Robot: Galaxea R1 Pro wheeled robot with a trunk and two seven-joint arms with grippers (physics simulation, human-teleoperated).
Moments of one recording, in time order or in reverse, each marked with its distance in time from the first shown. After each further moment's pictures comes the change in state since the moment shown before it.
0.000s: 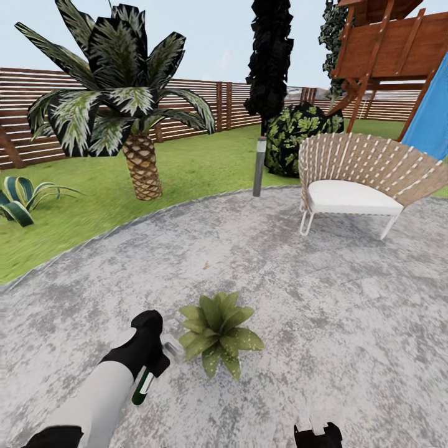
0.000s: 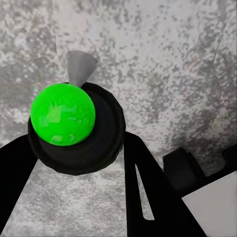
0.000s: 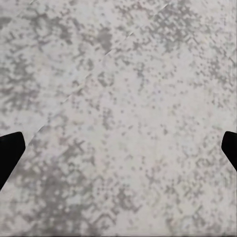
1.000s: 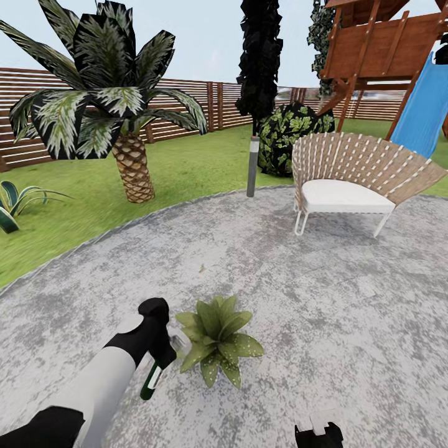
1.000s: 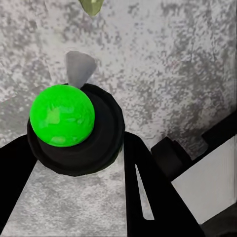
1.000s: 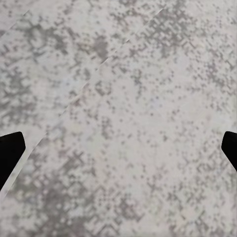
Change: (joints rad) left arm -0.067 0.022 -0.170 0.003 0.004 -0.004 -0.241; right arm 0.000 -0.003 0.000 0.000 0.000 0.000 0.000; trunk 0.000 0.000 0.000
